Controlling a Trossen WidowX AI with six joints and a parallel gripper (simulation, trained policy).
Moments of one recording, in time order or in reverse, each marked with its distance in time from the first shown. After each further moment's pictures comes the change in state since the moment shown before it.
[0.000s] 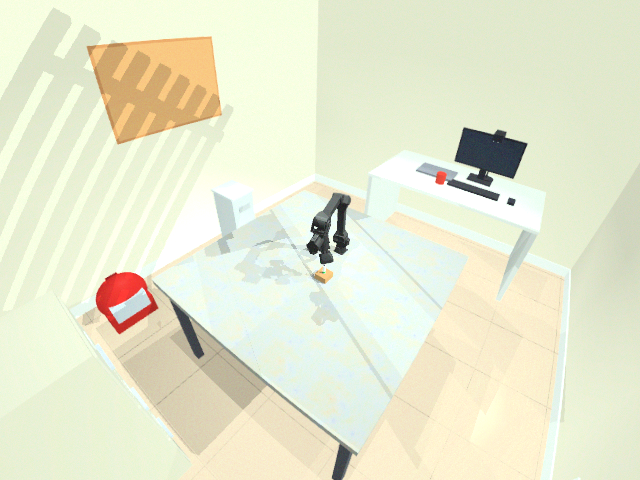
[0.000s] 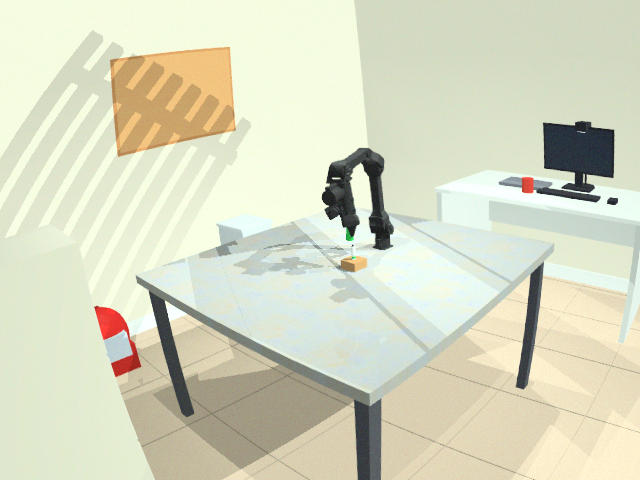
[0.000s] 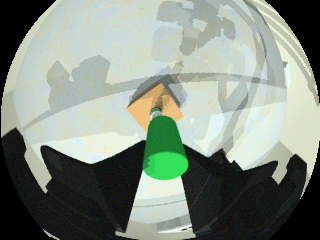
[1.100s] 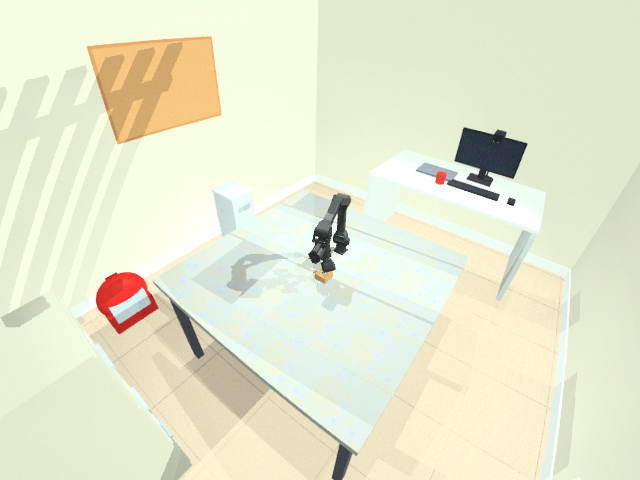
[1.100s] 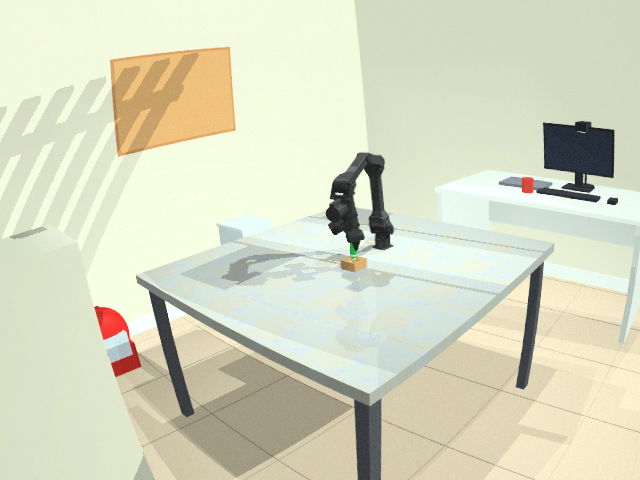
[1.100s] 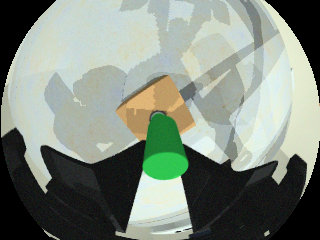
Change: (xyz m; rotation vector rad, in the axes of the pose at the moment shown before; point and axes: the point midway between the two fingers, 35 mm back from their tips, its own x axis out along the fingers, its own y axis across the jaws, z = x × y) arm 0.058 0.003 -0.004 -0.054 0.018 -0.015
